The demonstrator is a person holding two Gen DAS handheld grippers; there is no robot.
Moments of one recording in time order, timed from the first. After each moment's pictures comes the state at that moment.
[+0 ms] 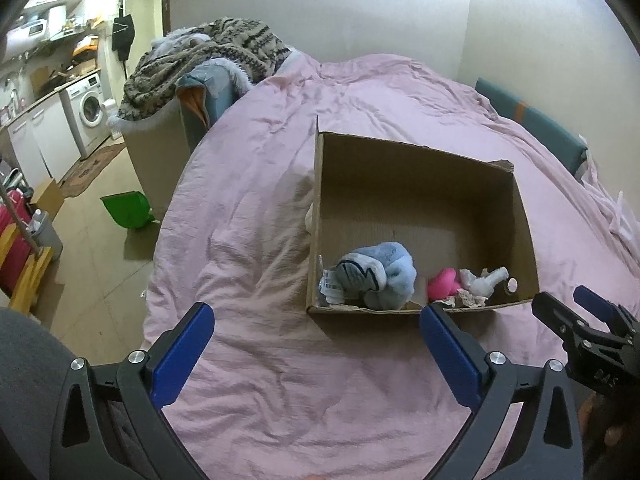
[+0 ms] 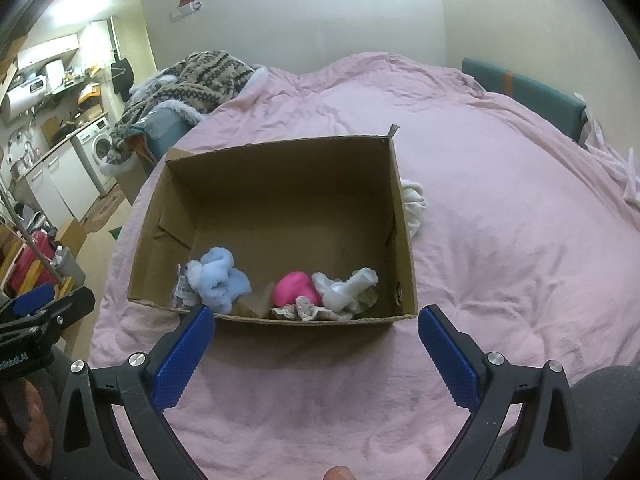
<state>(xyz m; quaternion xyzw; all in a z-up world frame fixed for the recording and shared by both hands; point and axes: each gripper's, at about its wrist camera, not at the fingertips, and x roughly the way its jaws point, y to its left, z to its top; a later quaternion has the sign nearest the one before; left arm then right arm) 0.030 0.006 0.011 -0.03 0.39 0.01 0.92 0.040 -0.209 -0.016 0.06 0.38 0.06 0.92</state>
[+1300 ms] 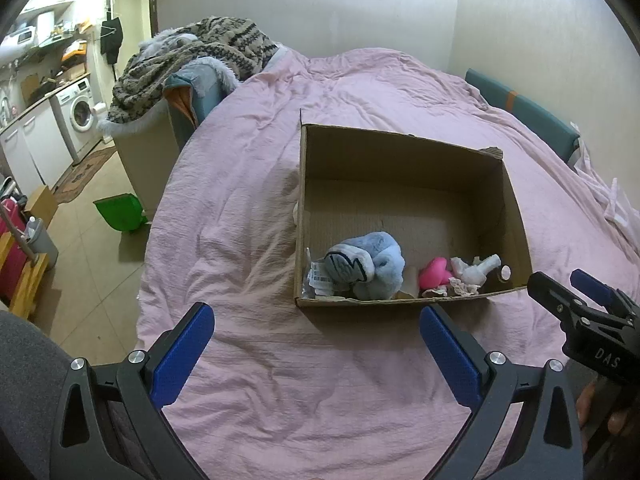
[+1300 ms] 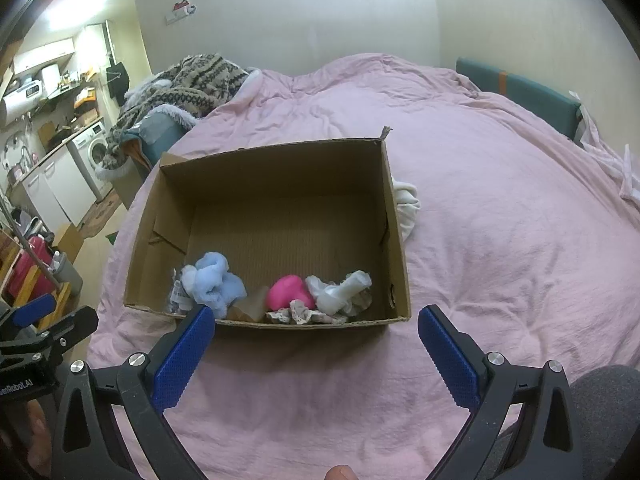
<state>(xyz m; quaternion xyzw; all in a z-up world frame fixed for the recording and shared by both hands) 0.028 -0.003 0.007 -0.02 0.40 -0.01 0.92 0.043 -0.215 -0.019 0.06 0.38 0.05 0.92</state>
